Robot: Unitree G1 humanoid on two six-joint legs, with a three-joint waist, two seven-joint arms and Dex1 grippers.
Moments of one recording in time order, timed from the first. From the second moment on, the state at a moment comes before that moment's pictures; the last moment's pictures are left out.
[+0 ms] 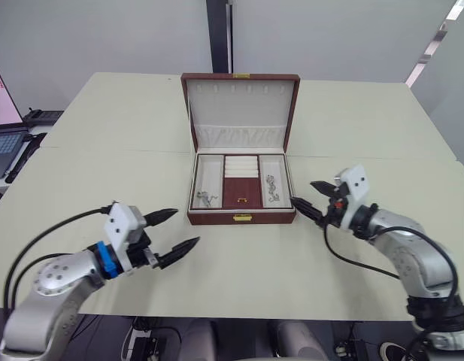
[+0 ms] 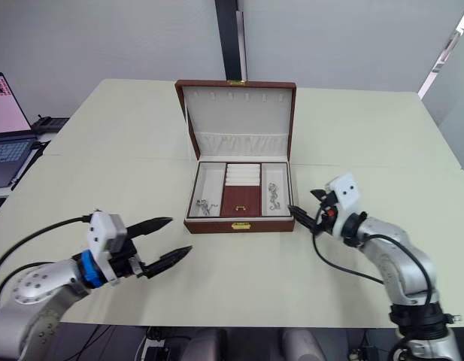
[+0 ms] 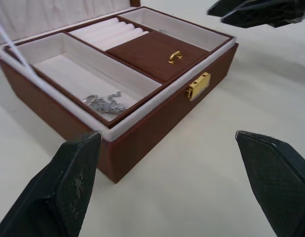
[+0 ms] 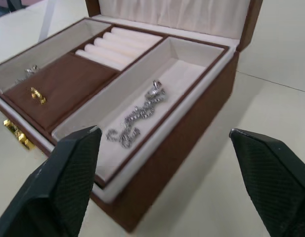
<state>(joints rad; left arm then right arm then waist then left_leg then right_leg) 0.18 0.74 0.31 -0.41 -0.59 0.39 -0.87 -0.24 -0.58 -0.07 -0.29 0.45 0.66 0.64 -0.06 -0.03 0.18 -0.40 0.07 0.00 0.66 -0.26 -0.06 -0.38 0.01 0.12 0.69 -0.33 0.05</state>
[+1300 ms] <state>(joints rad) 0.06 0.94 0.55 0.09 -0.46 0.31 -1.01 -0.07 -0.91 -0.24 0.11 0.41 0.33 1.08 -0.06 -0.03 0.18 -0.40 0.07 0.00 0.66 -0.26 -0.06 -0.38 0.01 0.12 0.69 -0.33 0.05</state>
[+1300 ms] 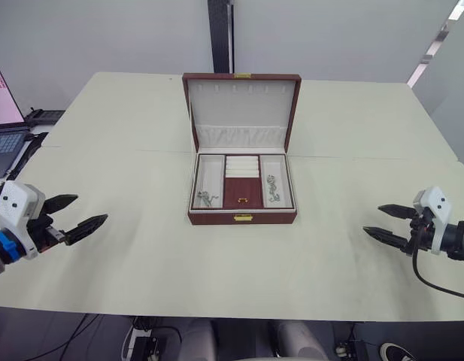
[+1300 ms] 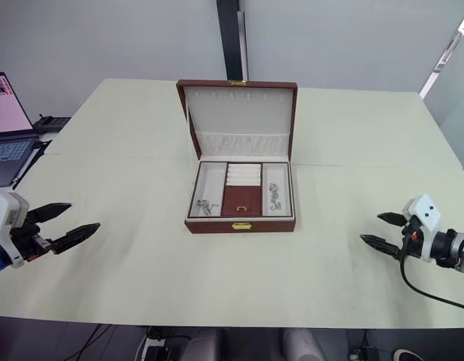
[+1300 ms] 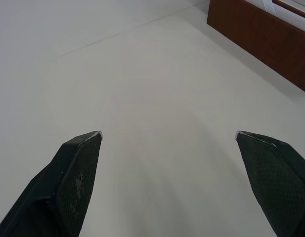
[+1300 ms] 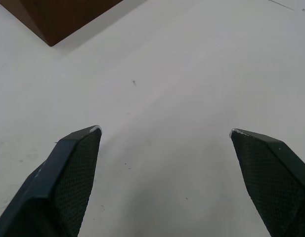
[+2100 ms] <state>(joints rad) -0.37 0.69 0.10 0.24 -0.30 0.28 -0.93 -0.44 -0.60 0.04 0.18 0.27 0.38 0.90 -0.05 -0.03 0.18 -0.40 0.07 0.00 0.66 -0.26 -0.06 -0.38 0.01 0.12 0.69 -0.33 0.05</state>
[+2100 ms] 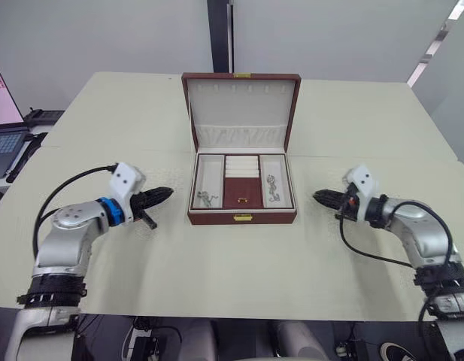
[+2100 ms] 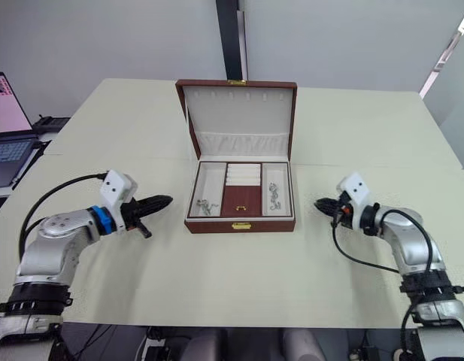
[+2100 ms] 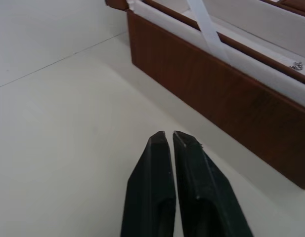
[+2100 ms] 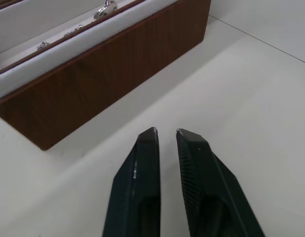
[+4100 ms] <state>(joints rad) -0.04 0.66 0.14 -0.14 -0.37 0.40 -0.98 -0.09 -0.58 -0.02 -0.41 0.40 0.75 0.85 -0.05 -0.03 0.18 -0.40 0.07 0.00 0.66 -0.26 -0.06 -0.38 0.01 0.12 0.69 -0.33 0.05</state>
